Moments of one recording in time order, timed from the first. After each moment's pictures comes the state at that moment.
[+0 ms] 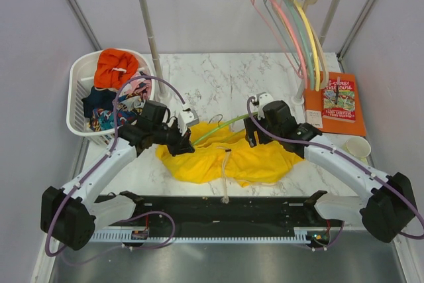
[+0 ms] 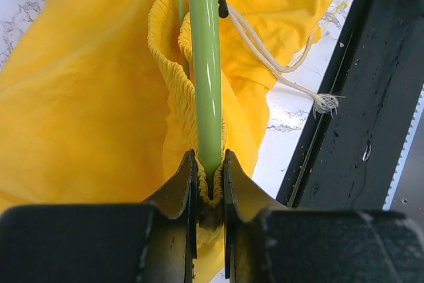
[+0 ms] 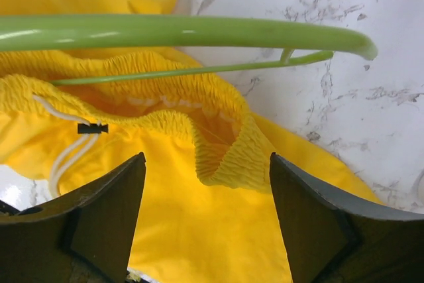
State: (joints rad) left arm -0.44 1.11 0.84 -0.60 0.66 0.39; right arm 0.62 1.21 0.86 -0.45 0.06 0.18
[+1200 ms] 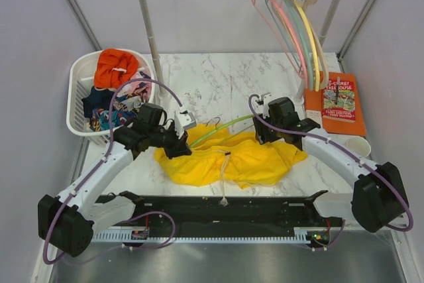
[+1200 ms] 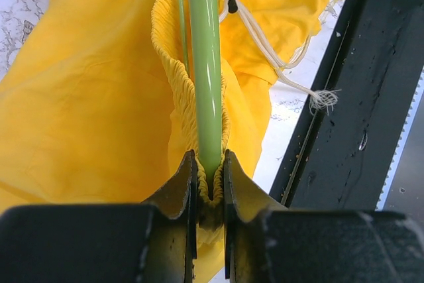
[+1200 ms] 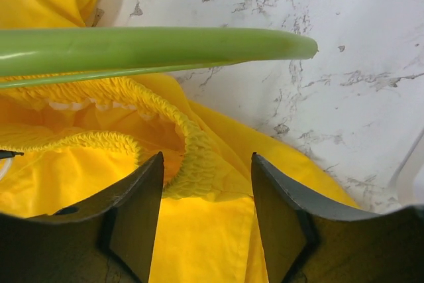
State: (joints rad) left arm -0.43 1.05 0.83 -0.66 0.66 0.42; right arm 0.48 1.27 0.84 -0.43 -0.01 0.10
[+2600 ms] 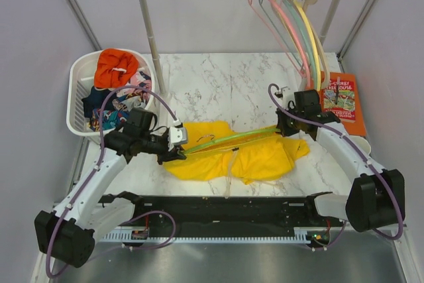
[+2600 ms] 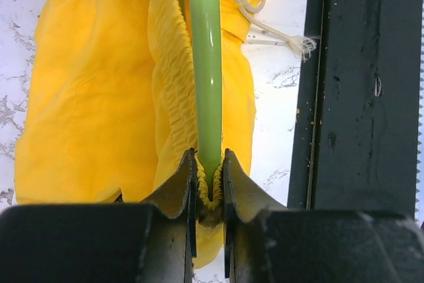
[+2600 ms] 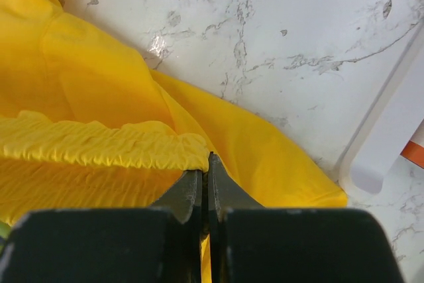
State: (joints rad) left arm -0.33 0.96 0.82 -0.84 0.82 0.84; right arm 0.20 1.28 0.89 -0.54 -0.22 -0.09
